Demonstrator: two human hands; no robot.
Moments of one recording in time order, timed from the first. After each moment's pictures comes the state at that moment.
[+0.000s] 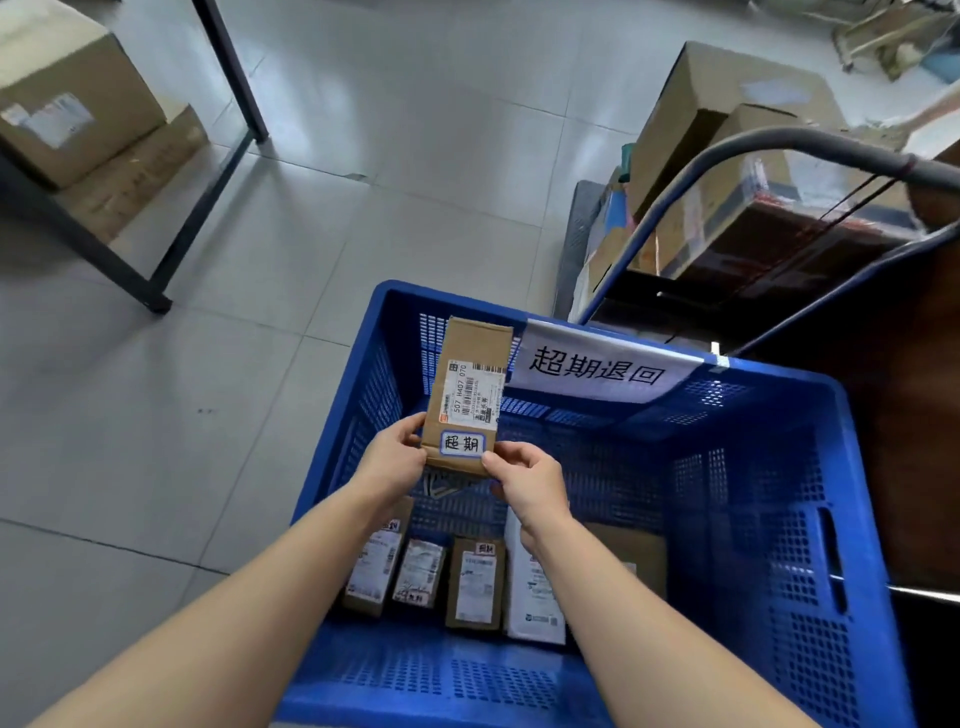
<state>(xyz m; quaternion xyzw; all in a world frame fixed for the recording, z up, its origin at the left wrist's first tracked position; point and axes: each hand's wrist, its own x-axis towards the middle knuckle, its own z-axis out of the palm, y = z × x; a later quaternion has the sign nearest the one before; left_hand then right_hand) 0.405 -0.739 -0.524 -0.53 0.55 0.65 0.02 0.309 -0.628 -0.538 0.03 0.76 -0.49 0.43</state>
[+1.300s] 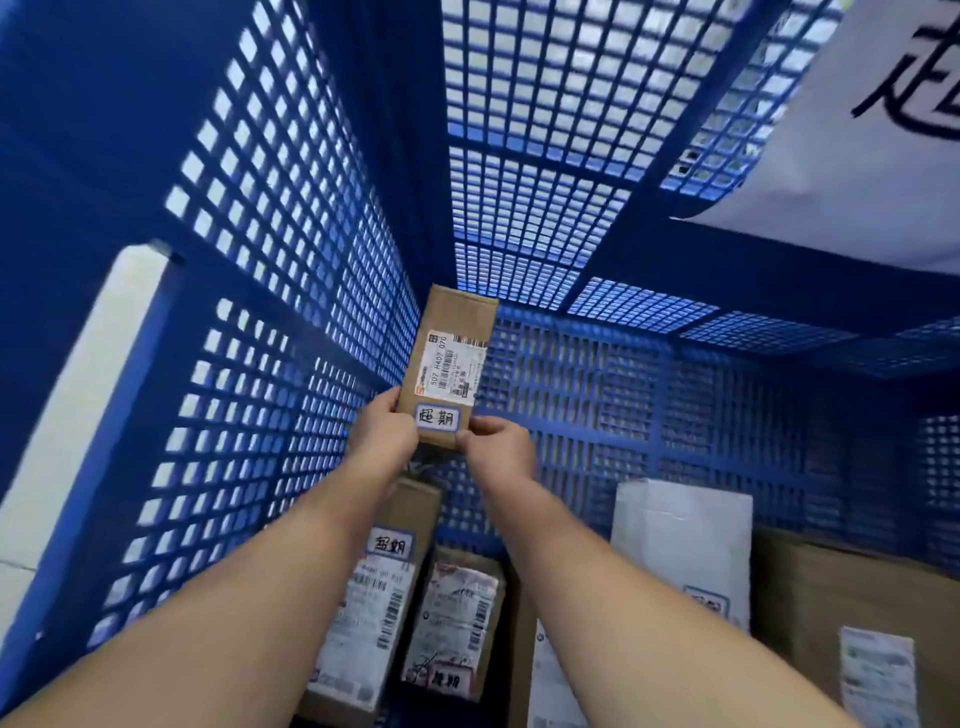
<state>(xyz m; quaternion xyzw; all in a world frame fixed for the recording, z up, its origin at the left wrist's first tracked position) 0.403 -0.812 -0.991 -0.66 0.51 0.55 0.03 0.330 -0.733 -1.001 0.08 0.80 -0.34 0.48</state>
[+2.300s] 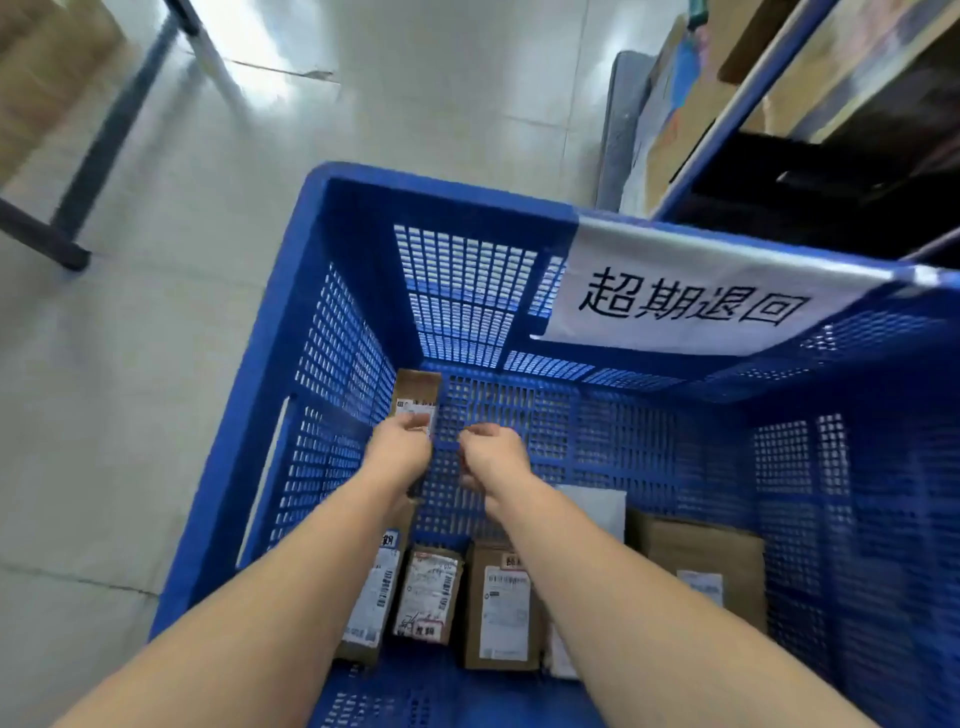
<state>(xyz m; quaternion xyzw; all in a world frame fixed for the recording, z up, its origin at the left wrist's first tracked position) 0.357 -0.778 -0.768 -0.62 0.48 0.62 0.03 0.289 -0.710 -0.776 0.13 0.75 -0.40 0.51</state>
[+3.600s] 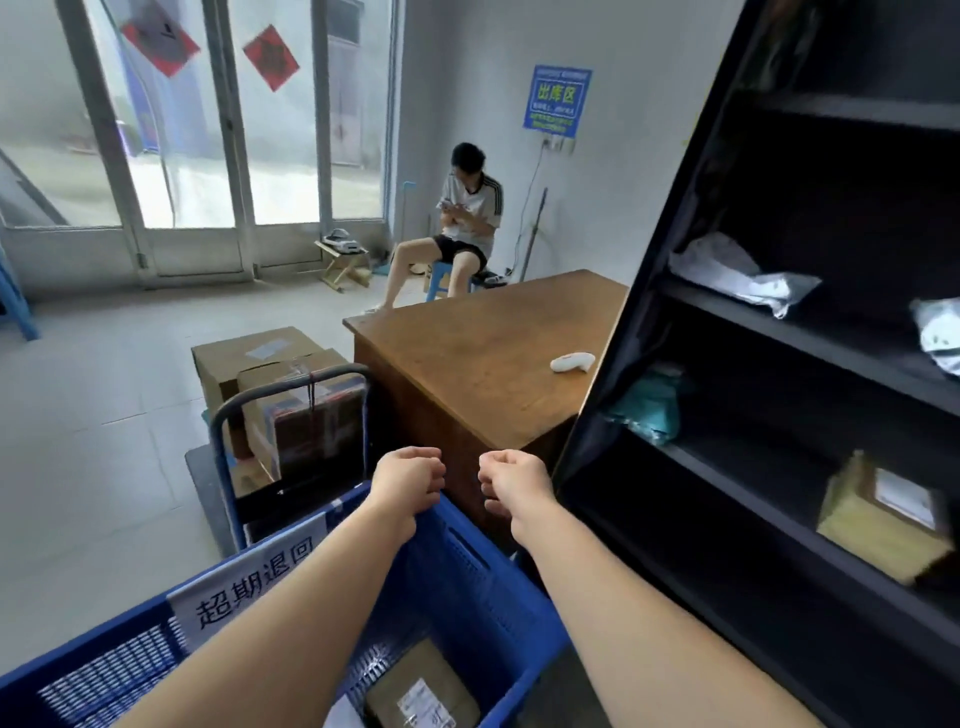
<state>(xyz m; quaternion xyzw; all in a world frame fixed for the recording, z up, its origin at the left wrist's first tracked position) 0.277 -0.445 -0.201 -0.18 0.63 0.75 0.09 0.274 -0.322 -0.206 0.22 0.75 -0.62 0.03</state>
